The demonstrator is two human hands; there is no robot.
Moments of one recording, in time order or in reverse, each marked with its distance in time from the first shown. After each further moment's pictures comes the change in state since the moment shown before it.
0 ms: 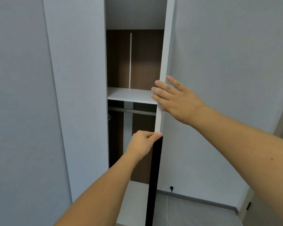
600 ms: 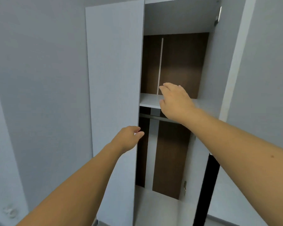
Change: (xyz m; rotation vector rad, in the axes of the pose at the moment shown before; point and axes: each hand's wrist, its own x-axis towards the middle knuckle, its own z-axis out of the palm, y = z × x) left_hand 0.038 -0.072 -0.184 0.457 0.085 -0.100; right_hand 0.162 -0.073 -0.040 0.891 0.003 0.442
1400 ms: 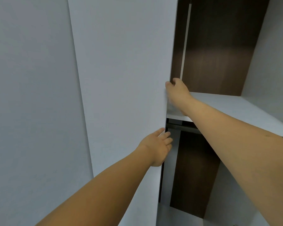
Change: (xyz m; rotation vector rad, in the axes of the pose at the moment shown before) left_hand 0.293 -0.117 0.028 1.278 -0.252 0.720; right_hand 0.302 0.008 0.246 0.998 -0.044 0.540
